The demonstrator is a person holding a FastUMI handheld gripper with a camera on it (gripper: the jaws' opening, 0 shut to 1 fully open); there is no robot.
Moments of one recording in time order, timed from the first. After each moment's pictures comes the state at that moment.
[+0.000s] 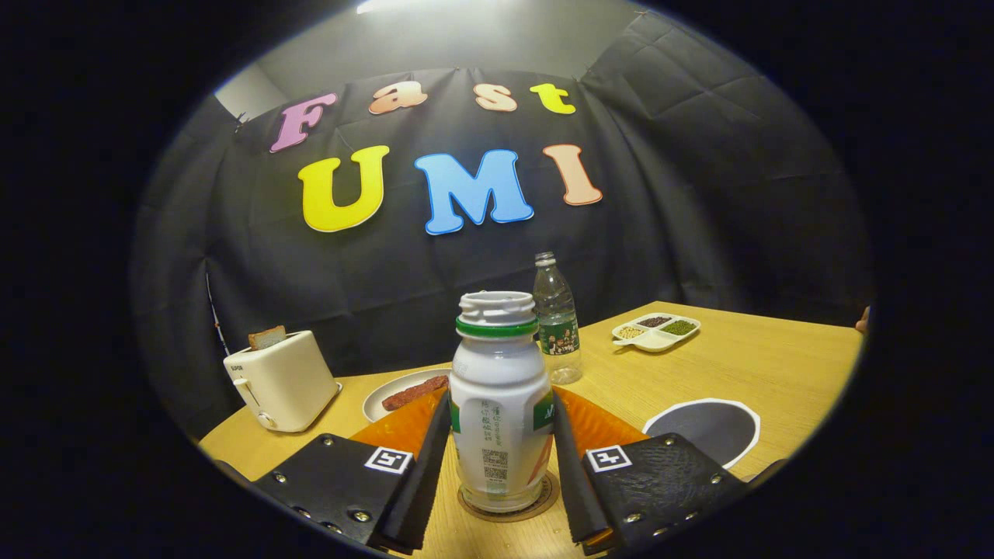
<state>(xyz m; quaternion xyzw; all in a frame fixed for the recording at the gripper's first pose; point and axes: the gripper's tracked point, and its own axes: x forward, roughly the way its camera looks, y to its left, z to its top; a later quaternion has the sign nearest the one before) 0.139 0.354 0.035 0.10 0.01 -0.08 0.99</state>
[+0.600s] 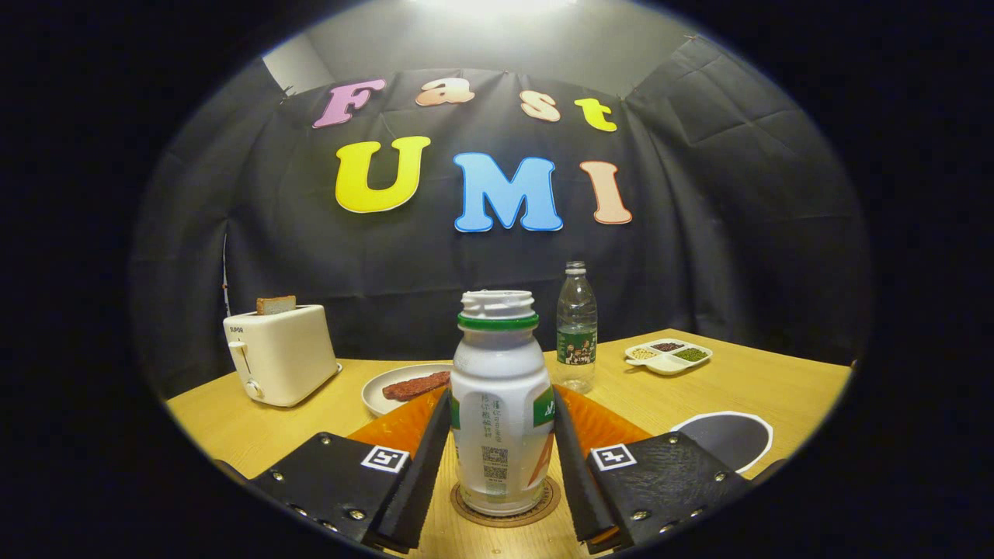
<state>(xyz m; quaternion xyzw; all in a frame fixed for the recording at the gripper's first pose) 0.145 0.368 0.032 0.02 -0.01 -0.06 1.00</state>
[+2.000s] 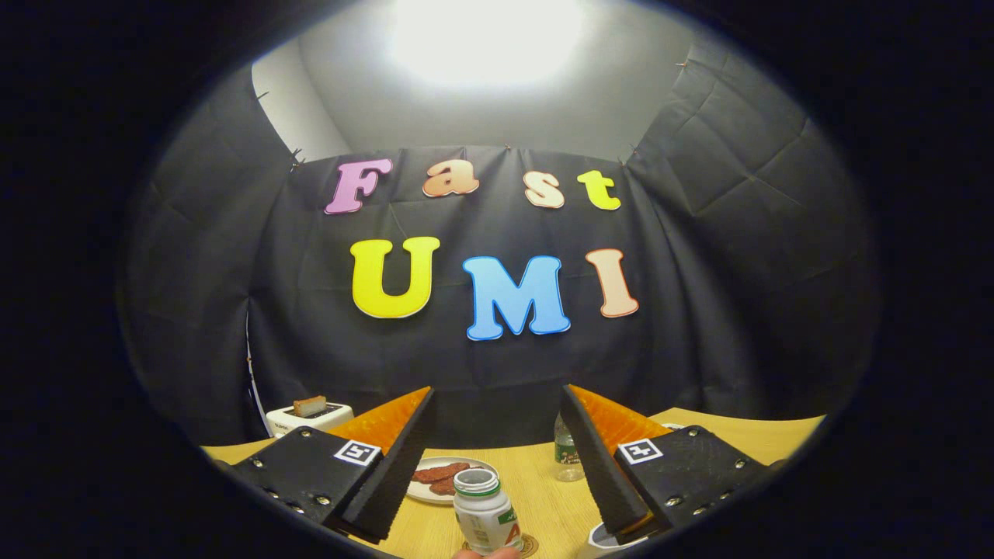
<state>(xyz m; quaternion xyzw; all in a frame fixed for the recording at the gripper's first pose) 0.086 0.343 0.198 0.04 -0.17 -0.02 0.99</state>
